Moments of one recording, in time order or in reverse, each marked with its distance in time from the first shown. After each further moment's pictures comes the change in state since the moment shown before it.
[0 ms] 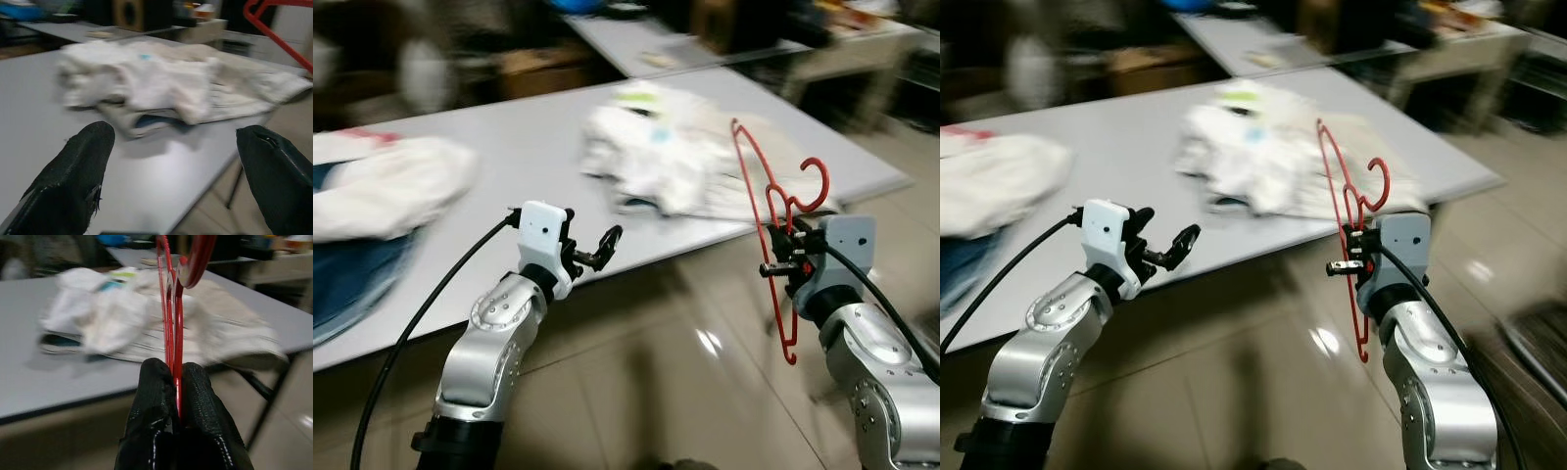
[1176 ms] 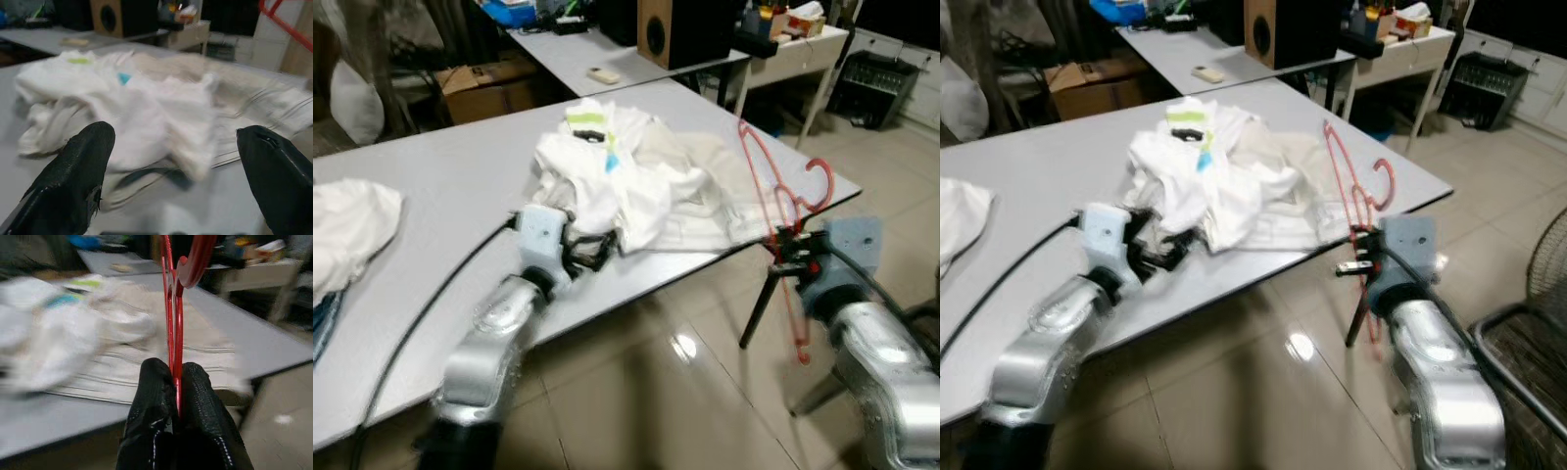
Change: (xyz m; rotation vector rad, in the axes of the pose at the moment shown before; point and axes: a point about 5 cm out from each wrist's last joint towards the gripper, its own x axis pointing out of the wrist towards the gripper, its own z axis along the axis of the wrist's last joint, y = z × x) left arm -0.006 0.015 -0.009 0.014 0.018 0.056; right arm 0.003 0.008 -0.003 -0.005 0.002 0.054
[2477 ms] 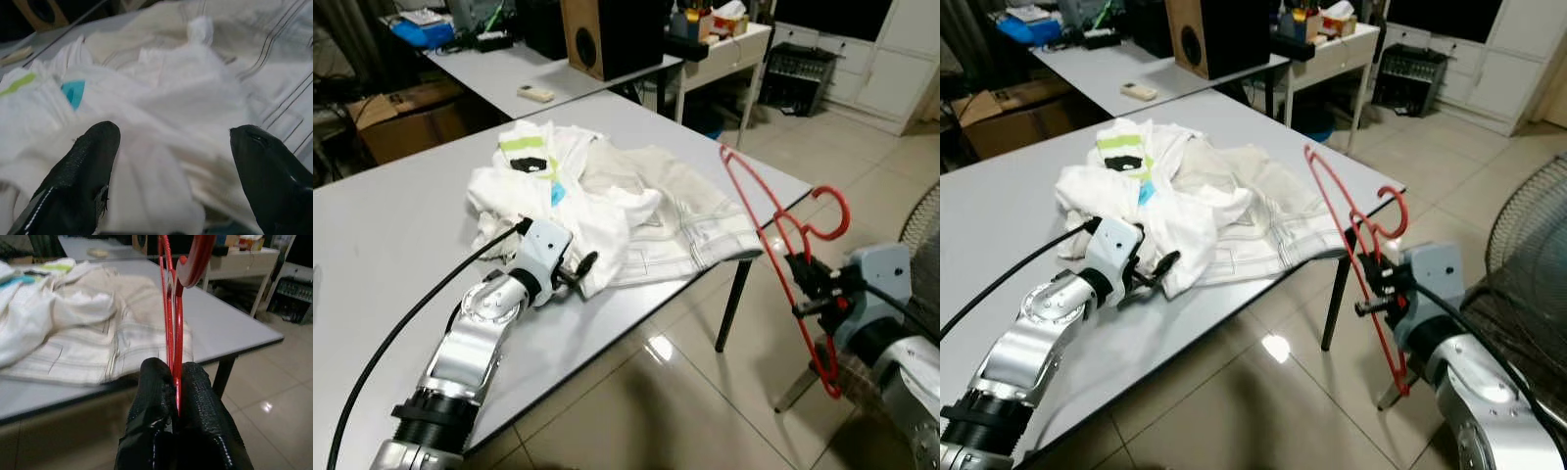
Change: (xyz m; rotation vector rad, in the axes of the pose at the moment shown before) left arm 0.013 0.026 -0.025 0.338 0.200 -0.044; right arm -0.038 -0.034 -0.012 -0.081 0.062 0.092
